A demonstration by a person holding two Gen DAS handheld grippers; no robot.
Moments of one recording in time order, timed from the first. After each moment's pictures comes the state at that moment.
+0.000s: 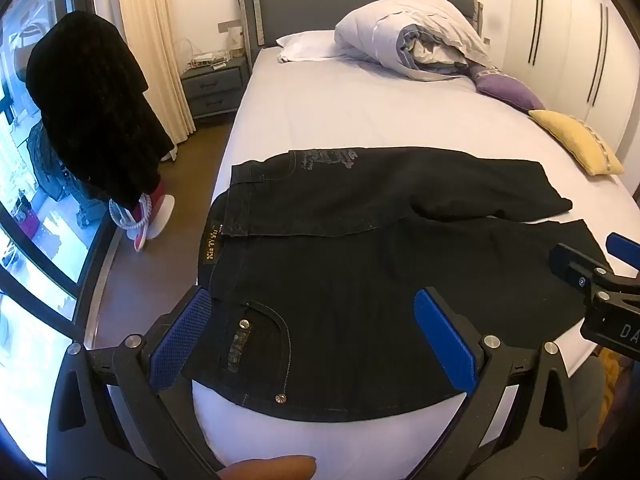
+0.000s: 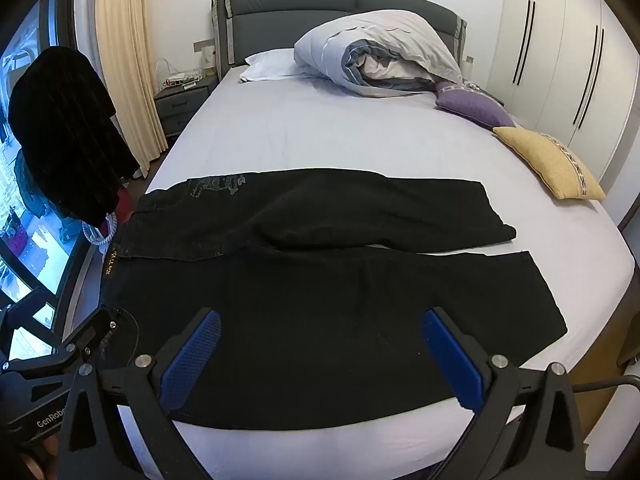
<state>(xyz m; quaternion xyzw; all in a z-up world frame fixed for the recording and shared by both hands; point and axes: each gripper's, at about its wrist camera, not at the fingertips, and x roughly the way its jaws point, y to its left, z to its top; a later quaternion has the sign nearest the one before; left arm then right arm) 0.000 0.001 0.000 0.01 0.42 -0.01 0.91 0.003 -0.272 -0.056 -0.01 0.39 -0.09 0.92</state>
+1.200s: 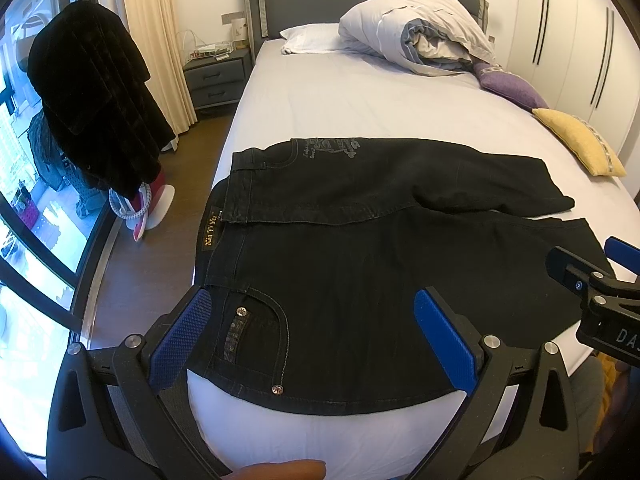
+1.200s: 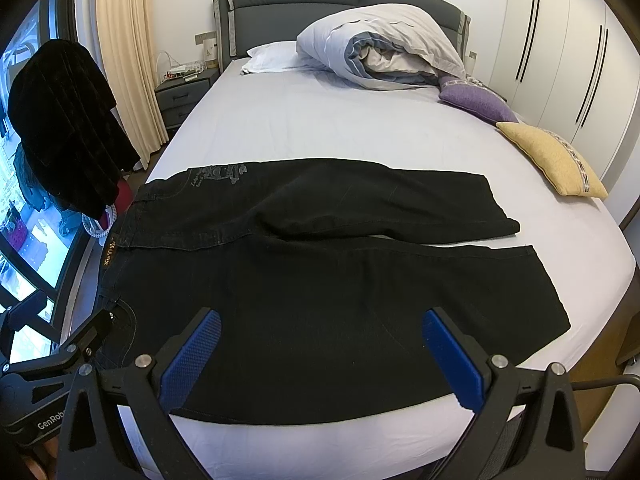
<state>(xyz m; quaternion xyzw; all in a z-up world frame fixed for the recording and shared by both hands) 0.001 0.001 -0.006 0.01 0.42 0.00 0.91 0.003 -0.269 -0.071 -0.01 0.40 -0.09 0.91</state>
